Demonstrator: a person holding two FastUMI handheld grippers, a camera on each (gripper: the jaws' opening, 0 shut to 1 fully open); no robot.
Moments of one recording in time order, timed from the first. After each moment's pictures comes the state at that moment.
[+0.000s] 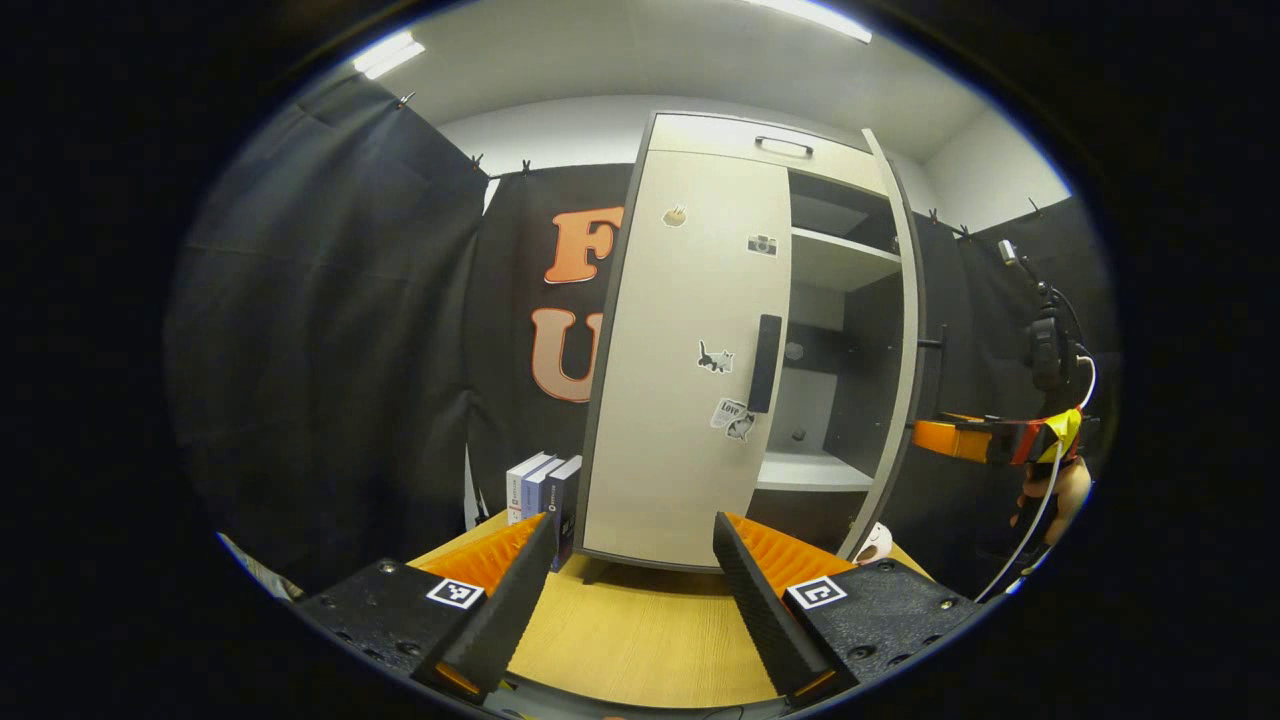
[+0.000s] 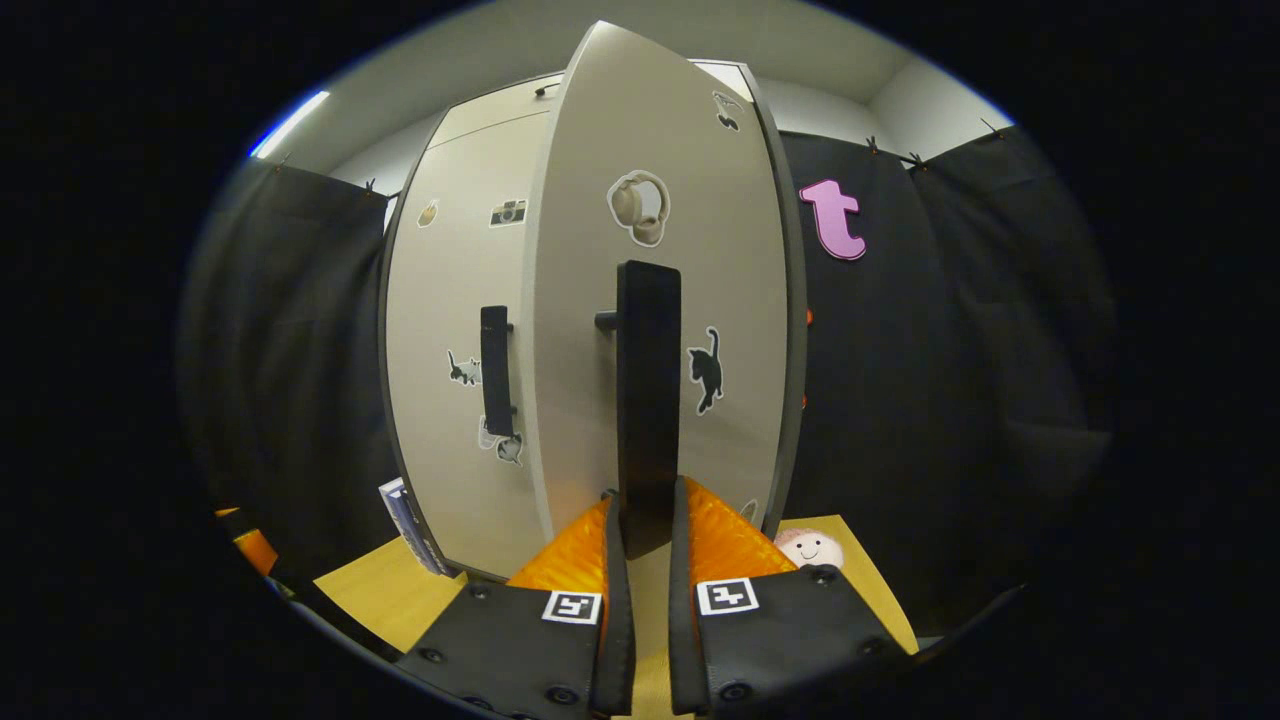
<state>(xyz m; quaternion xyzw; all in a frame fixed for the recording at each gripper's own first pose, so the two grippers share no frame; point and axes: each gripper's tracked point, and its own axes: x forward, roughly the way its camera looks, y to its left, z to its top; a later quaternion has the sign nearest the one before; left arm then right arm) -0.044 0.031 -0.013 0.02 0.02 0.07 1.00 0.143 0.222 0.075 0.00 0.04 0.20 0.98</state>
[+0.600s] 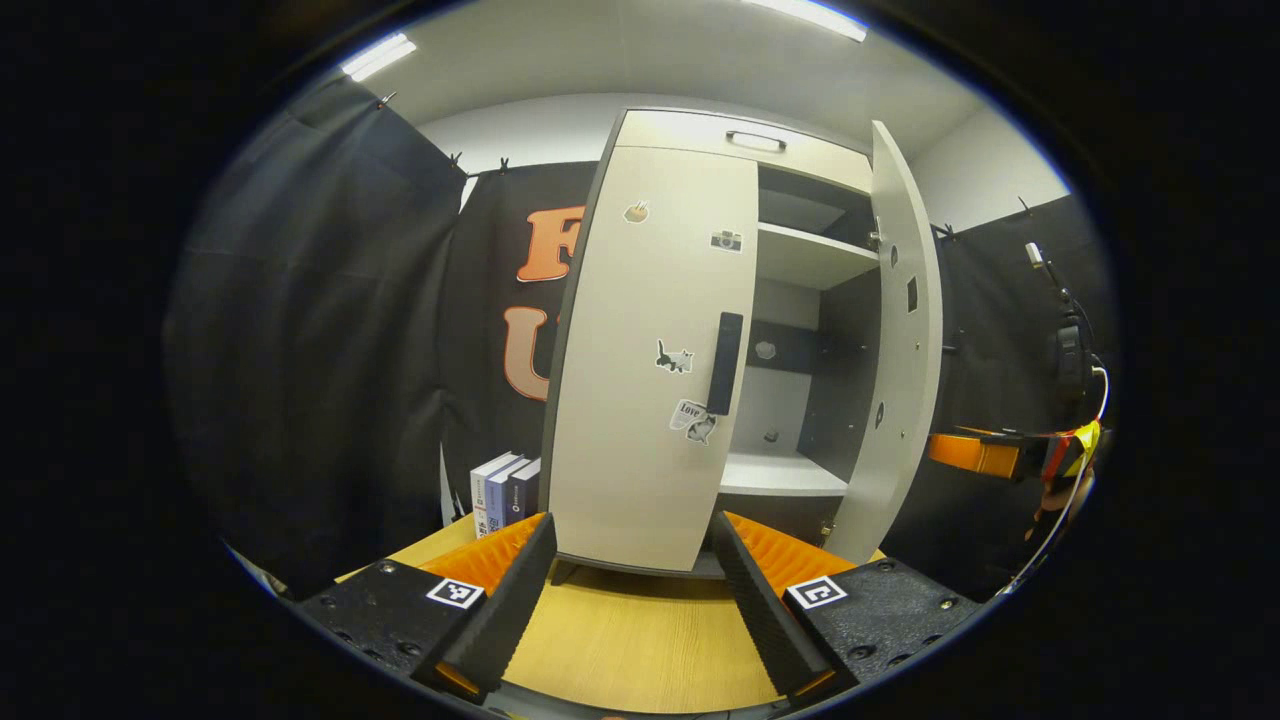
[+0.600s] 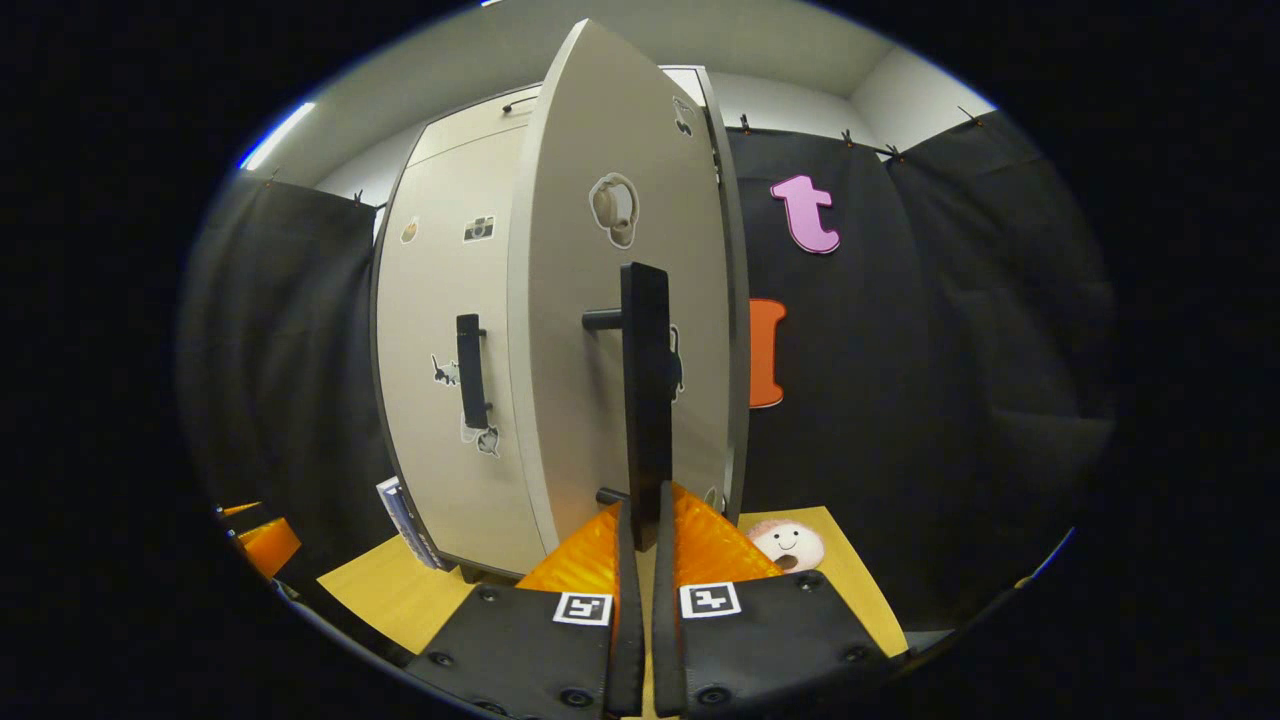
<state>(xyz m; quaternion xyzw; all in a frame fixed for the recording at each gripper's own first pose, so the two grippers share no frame) -0.026 -0.014 -0.014 0.01 0.02 0.05 1.00 0.138 0.198 0.073 0.02 0.05 0.19 0.98</state>
